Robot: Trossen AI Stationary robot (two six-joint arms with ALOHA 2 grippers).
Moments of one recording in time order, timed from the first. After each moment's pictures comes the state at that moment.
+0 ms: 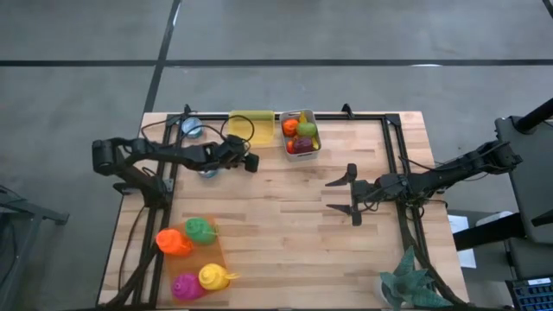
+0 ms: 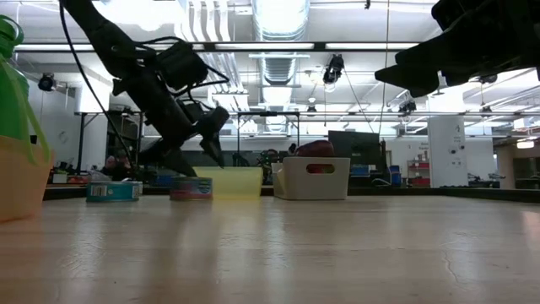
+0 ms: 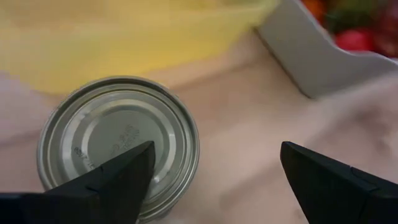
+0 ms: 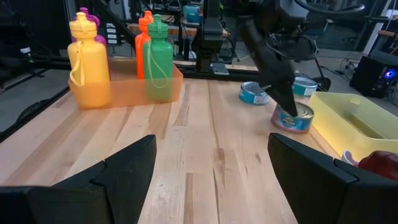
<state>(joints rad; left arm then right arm) 0.33 1.52 0.64 0.01 -0.24 -0.78 0.22 0.92 0.20 0.58 0.22 0.00</state>
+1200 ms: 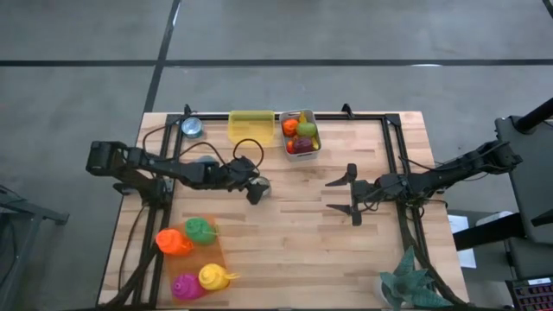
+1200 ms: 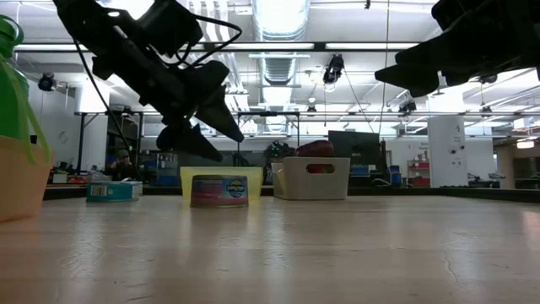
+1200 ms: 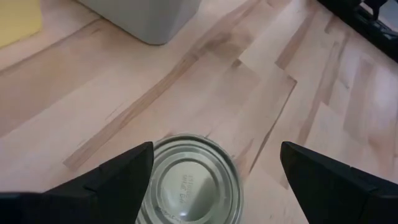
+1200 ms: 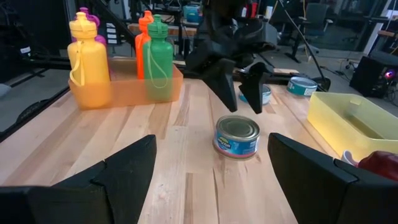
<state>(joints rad) 0.05 1.47 0.63 0.14 -0.20 -0.61 0.22 0.92 0.20 0.58 0.22 0.00</state>
